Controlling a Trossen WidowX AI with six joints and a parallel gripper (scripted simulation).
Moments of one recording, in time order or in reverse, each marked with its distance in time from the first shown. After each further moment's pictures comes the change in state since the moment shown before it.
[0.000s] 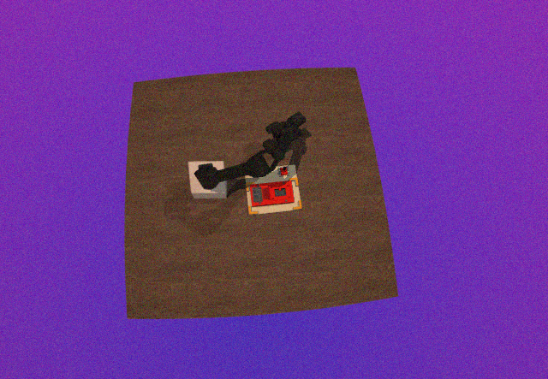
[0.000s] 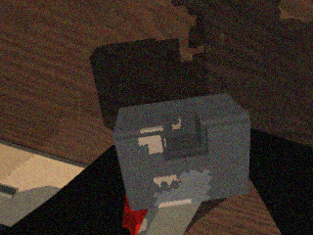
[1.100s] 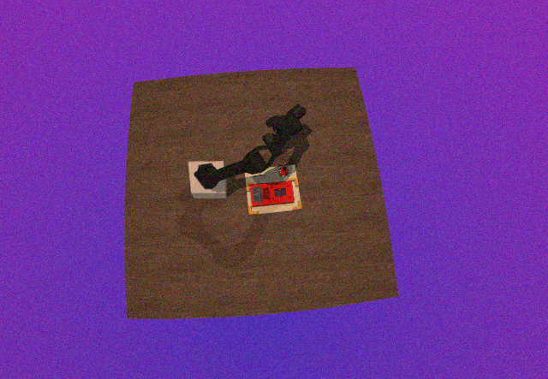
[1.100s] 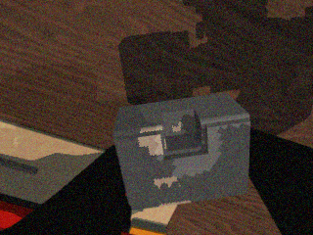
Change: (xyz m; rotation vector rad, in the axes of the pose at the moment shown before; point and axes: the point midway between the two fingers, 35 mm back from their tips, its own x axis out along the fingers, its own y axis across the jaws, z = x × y) arm -0.049 -0.004 0.007 0.013 -0.019 -0.002
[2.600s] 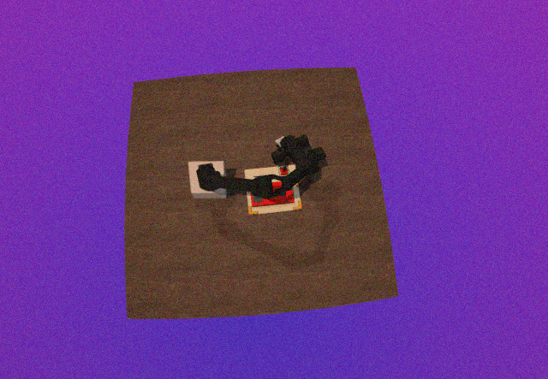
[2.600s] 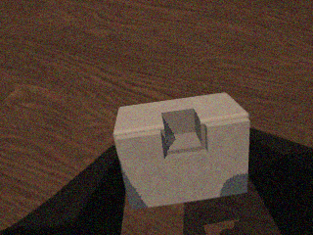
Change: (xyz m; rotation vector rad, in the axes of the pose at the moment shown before) arm 0.029 0.004 -0.033 0.005 -0.960 0.007
